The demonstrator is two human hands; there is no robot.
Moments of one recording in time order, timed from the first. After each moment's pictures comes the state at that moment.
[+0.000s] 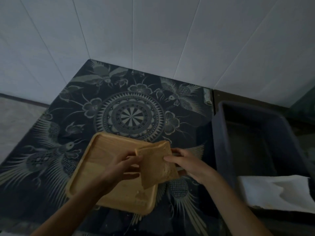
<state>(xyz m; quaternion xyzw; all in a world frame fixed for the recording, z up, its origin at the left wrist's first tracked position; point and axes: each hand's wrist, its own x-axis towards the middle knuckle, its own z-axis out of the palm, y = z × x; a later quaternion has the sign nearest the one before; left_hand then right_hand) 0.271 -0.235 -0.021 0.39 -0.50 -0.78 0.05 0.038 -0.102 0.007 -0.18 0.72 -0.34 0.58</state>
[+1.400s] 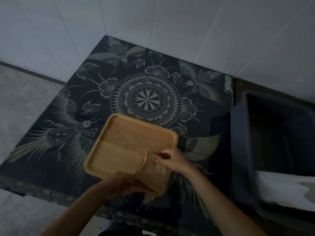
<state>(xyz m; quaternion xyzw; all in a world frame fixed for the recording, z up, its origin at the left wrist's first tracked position) 0.344 -0.205 -0.104 0.51 -0.25 -0.82 -0.11 0.096 -0.131 -0.101 -0.37 0.76 -0.17 0.51</state>
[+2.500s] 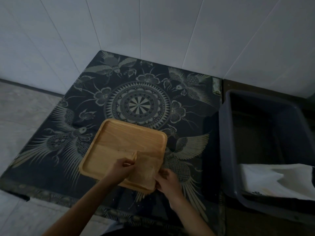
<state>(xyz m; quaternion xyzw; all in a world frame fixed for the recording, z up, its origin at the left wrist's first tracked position) 0.302 -0.190 -0.077 0.56 -0.60 -0.57 -0.03 0.151 -0.036 -0.087 -0.02 0.70 -0.48 0.53</state>
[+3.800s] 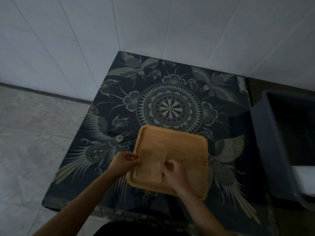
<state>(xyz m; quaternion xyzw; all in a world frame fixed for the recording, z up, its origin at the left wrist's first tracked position) 0.427 -0.350 -0.092 0.52 -0.64 -0.57 -0.01 0.270 -0.184 -0.093 -0.17 0.81 -0.37 0.42</state>
